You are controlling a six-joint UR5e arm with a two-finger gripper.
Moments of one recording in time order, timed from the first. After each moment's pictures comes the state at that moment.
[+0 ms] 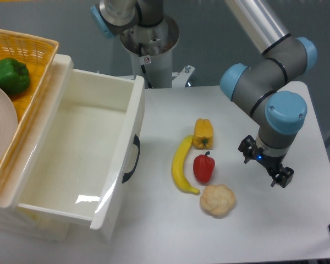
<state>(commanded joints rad) 2.67 -2.13 -1.37 -1.14 1.58 1.50</state>
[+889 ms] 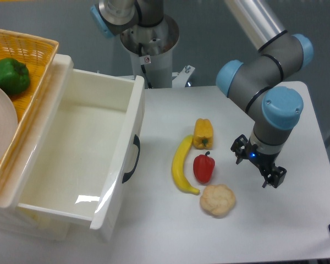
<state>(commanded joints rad) 2.71 -2.06 -1.46 -1.13 1.41 1.46</state>
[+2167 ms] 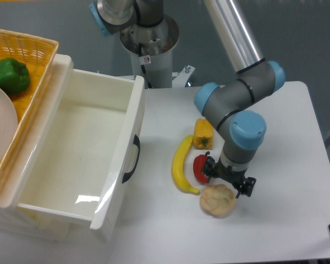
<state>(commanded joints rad) 2.57 -2.17 -1.56 -0.90 1.49 1.03</state>
